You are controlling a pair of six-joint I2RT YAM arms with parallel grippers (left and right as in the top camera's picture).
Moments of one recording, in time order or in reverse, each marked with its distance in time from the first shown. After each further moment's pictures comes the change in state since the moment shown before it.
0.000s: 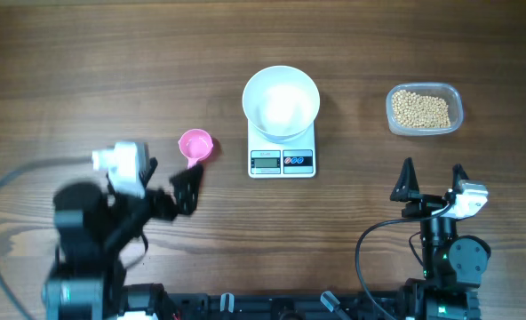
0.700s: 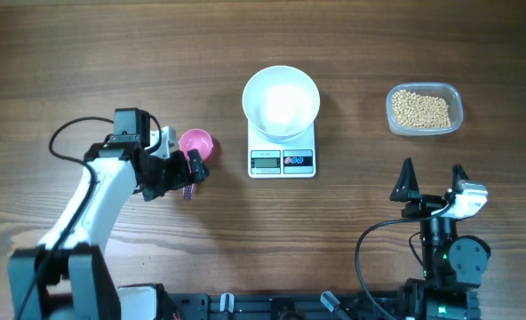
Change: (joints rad) left arm 0.001 0.869 0.084 -0.072 -0.098 -0.018; right arm 0.002 0.000 0.000 0.000 0.000 -0.003
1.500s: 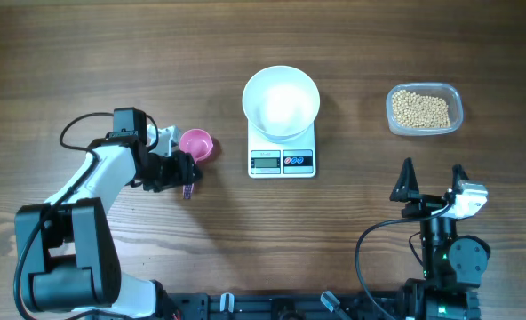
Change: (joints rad) left arm 0.055 0.159 0.004 0.116 0.087 0.201; right arm 0.000 0.000 0.000 0.000 0.000 0.000
